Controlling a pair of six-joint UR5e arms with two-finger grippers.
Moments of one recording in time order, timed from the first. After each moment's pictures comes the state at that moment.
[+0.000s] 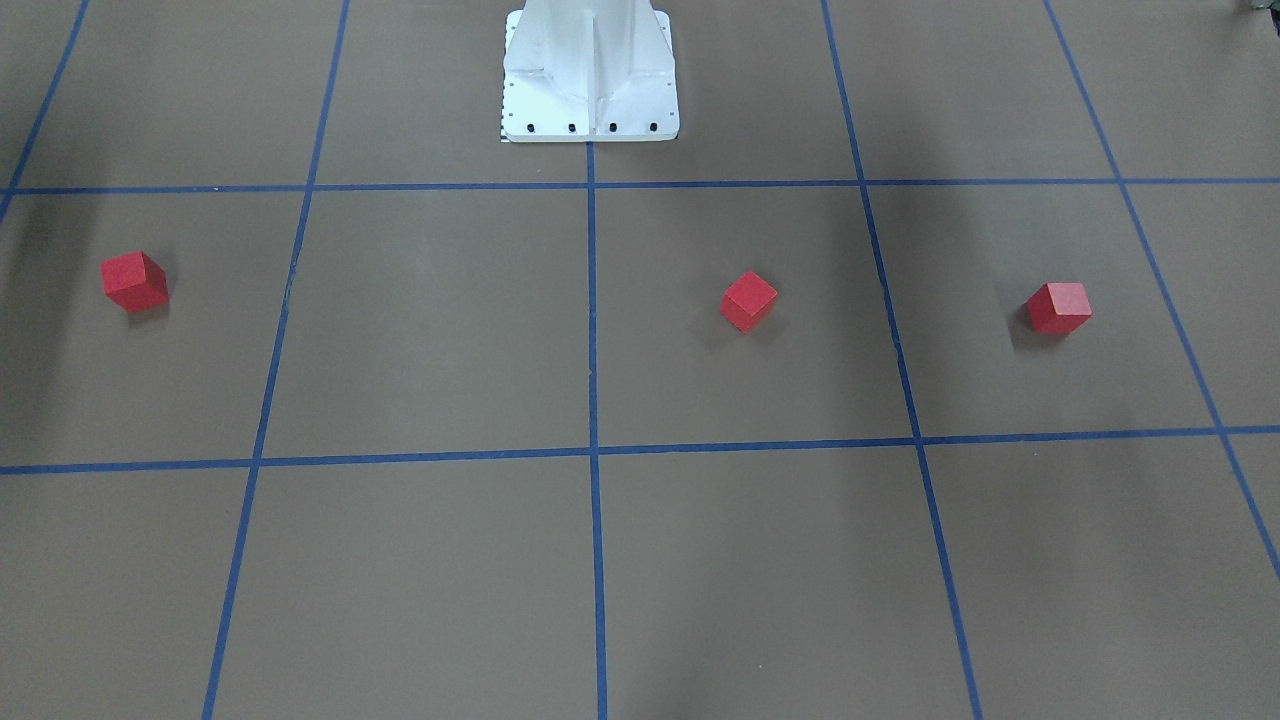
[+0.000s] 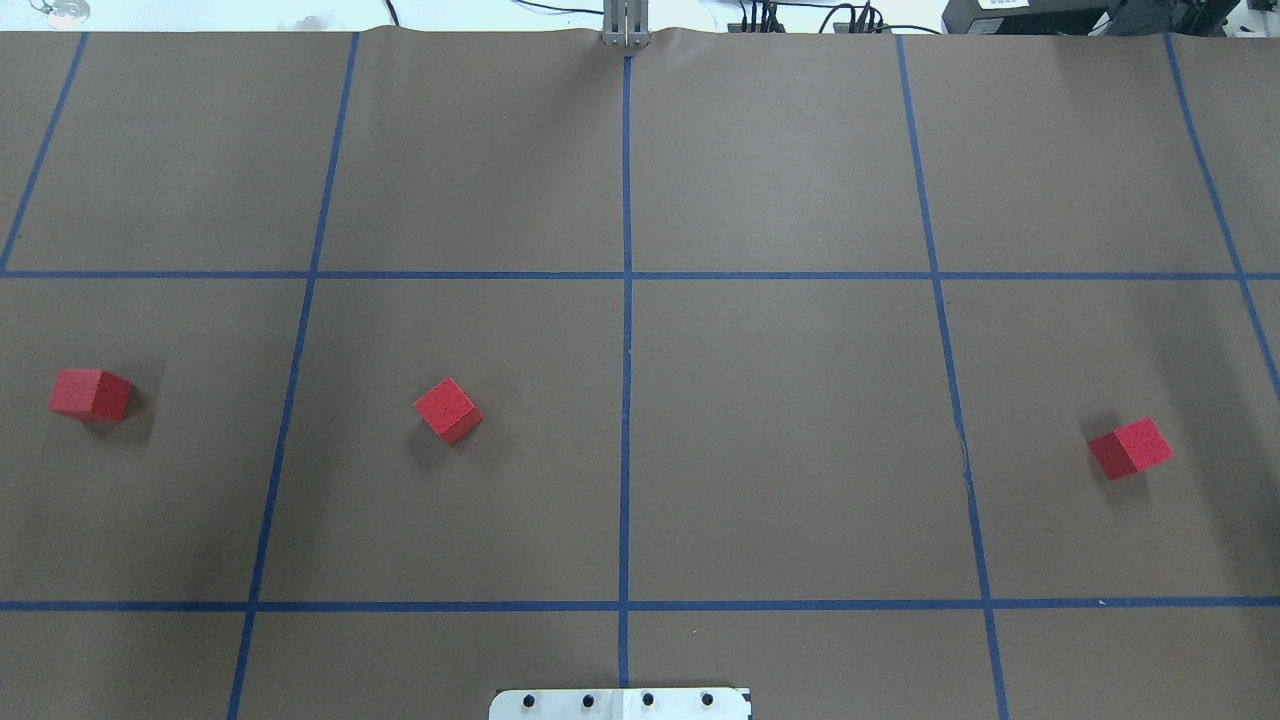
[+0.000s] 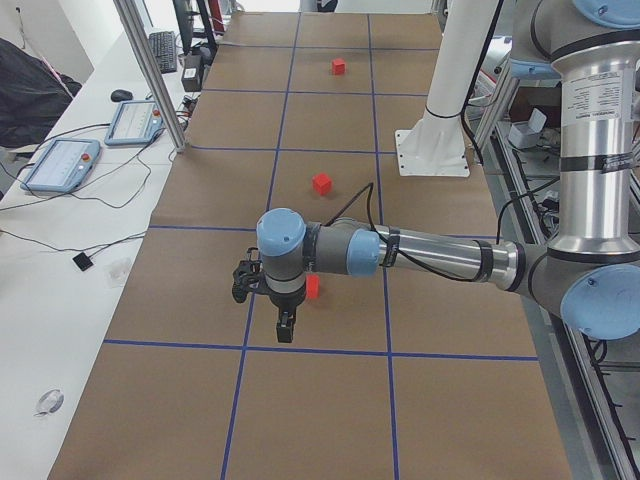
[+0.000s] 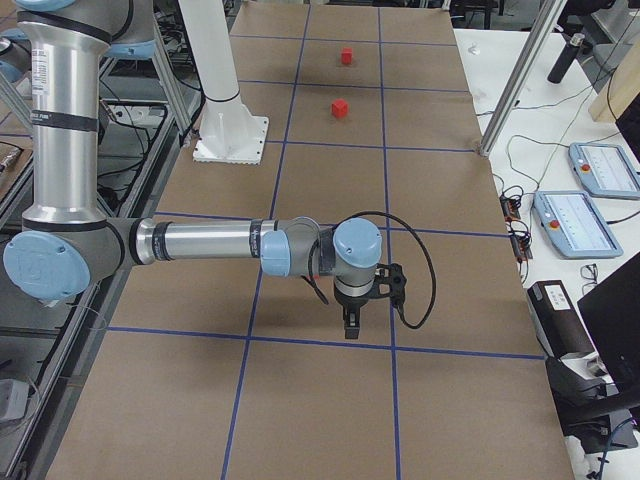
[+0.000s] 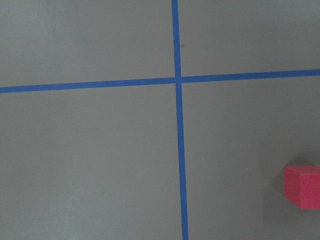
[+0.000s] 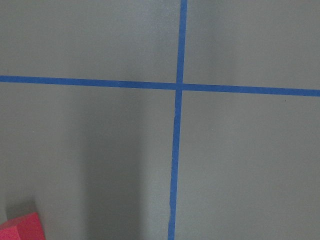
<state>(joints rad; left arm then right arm) -1.54 -1.48 -1.79 -1.50 -2.30 -0.02 1.56 -1.66 1.73 -1.59 2.37 0.00</state>
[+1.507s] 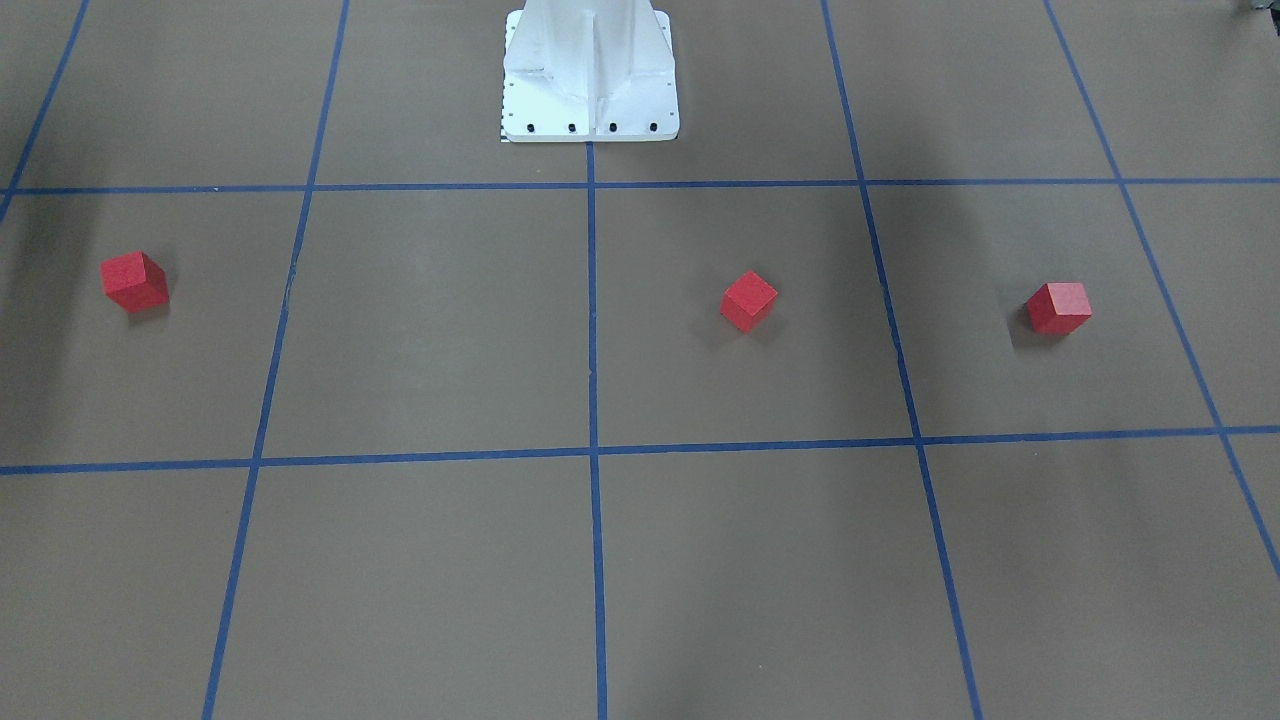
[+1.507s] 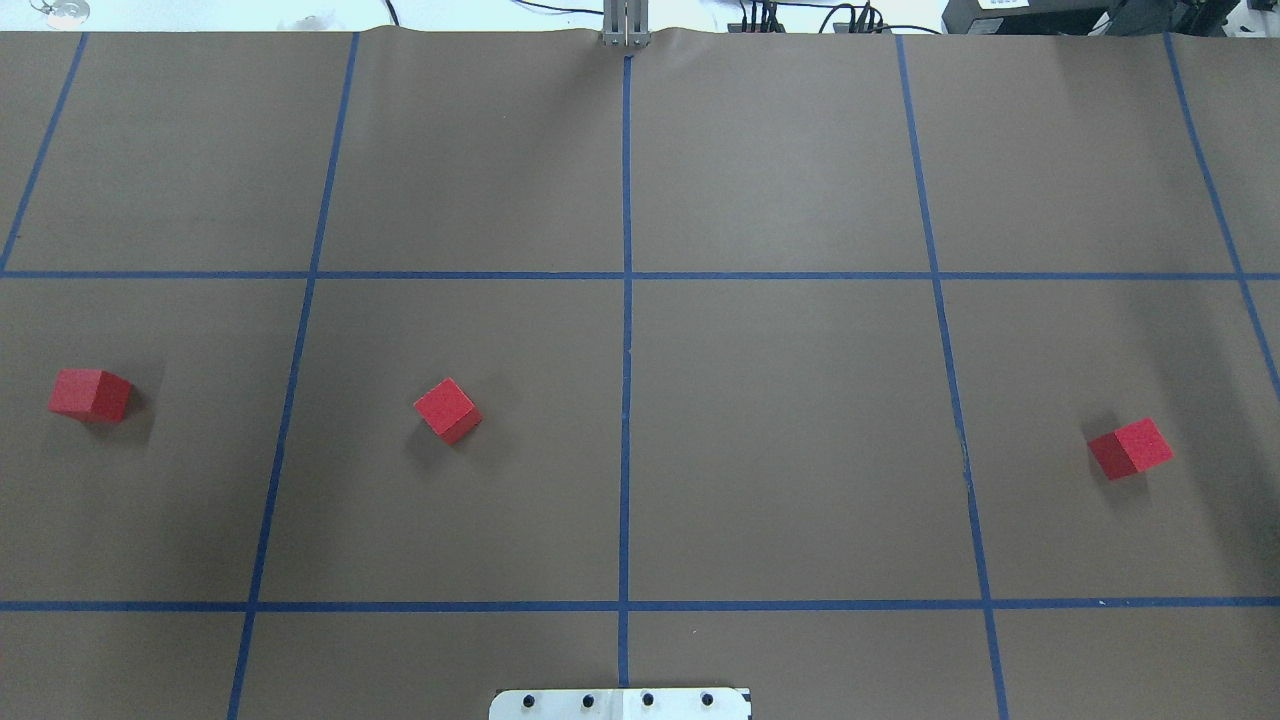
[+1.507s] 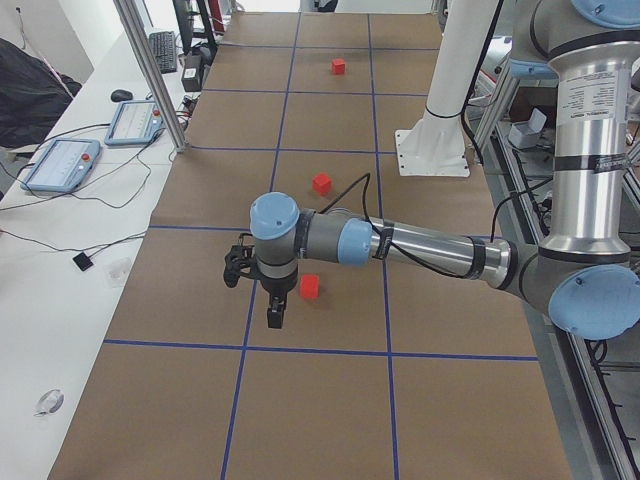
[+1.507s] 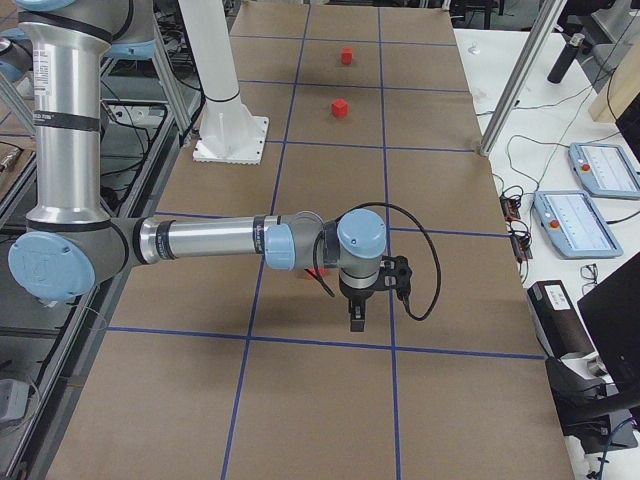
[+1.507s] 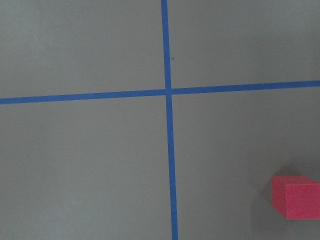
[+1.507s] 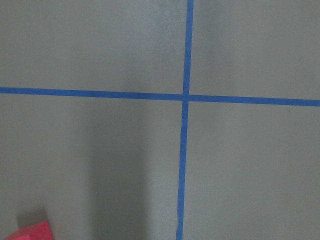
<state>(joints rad) -1.53 -1.56 -1.82 -1.54 -2.31 -0.10 1.56 -1.64 1.74 -1.59 2.37 0.03</state>
